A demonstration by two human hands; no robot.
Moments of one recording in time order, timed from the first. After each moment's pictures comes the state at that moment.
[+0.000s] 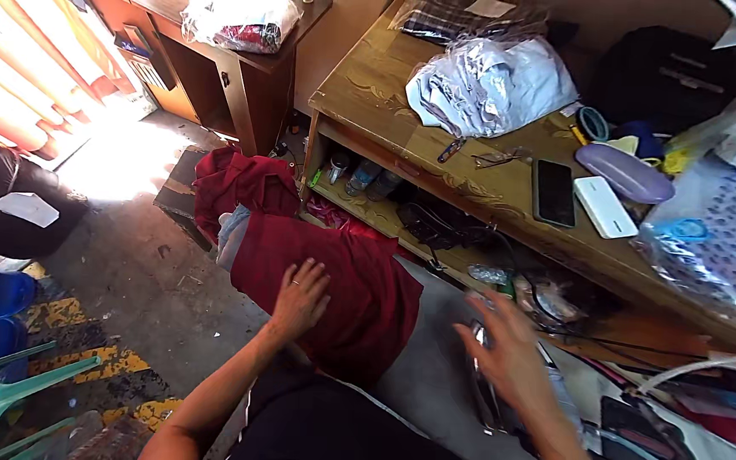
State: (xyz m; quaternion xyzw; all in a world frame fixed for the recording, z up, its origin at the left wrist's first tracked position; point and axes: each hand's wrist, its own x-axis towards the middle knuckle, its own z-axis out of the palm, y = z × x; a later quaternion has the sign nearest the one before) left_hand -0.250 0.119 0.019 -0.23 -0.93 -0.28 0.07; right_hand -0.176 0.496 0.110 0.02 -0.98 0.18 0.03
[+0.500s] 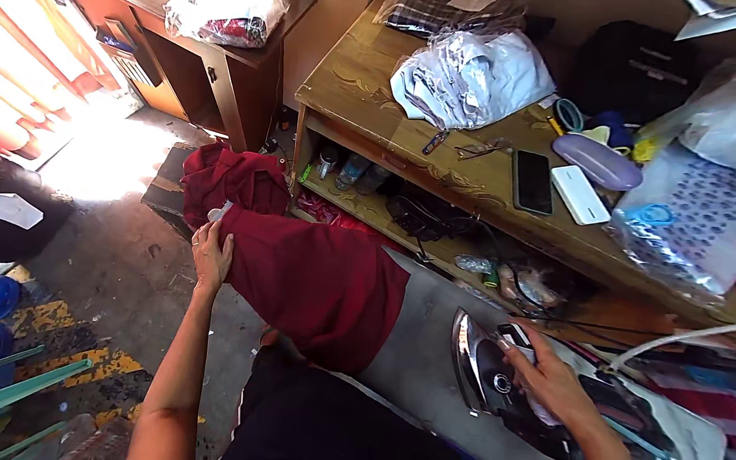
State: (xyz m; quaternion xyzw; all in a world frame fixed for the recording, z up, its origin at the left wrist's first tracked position) left_hand -0.327 -0.028 -0.014 0.07 -0.94 -0.31 0.11; right_hand -0.118 0.589 0.104 -0.20 -0.92 0.30 -0.14
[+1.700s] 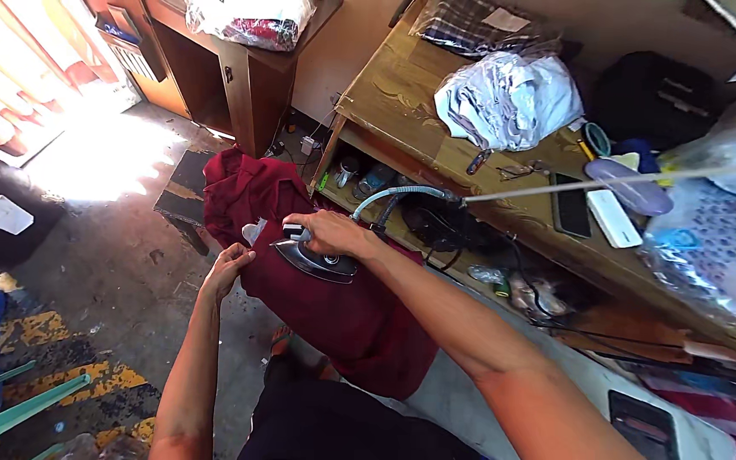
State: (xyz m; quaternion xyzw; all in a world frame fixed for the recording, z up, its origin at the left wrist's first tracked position) left_hand -0.360 -0.110 -0.018 0.09 -0.63 -0.75 -0.19; right_hand -0.439 0.150 0.136 0.30 -0.91 0.11 -0.27
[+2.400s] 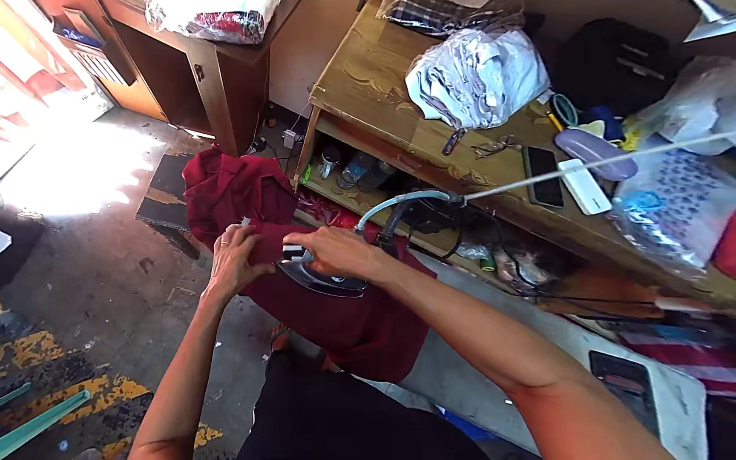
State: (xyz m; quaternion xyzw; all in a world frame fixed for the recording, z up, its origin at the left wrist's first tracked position) left_hand -0.368 -0.071 0.022 -0.14 -0.95 -0.29 -0.06; right_hand -0.386 0.178 0.156 0.28 -0.91 0.09 -0.28
